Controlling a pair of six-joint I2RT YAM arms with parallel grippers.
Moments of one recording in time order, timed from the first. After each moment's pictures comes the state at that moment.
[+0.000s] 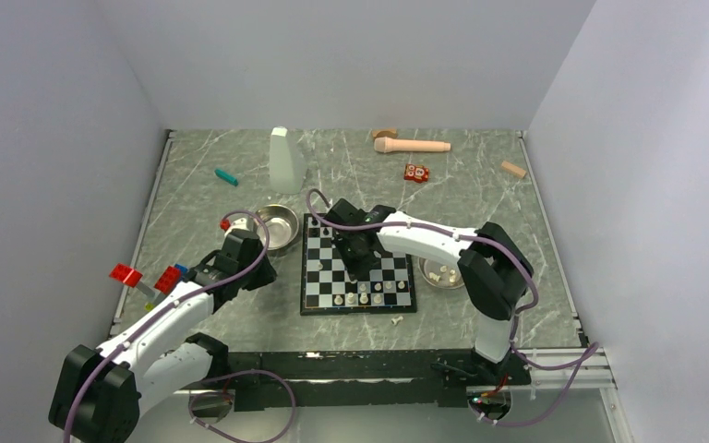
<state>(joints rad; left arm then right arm) -0.43 0.96 0.49 -0.40 -0.12 -0.72 0.89 1.83 1.32 -0.73 -0.01 0.44</state>
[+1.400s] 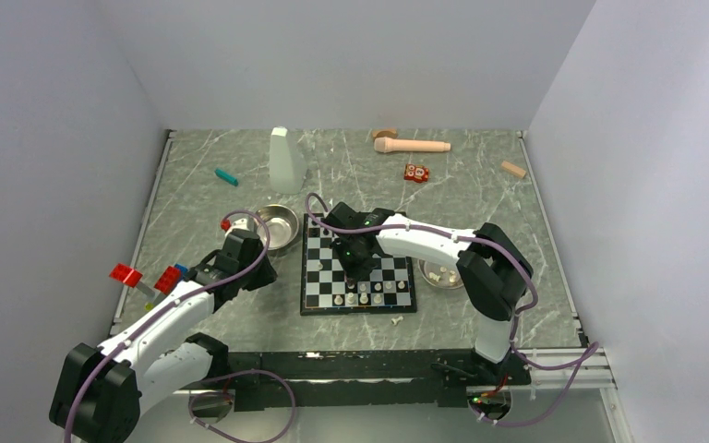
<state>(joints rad) -0.43 0.96 0.49 -0.40 -0.12 -0.72 0.91 1.83 1.29 -0.72 -0.06 0.44</state>
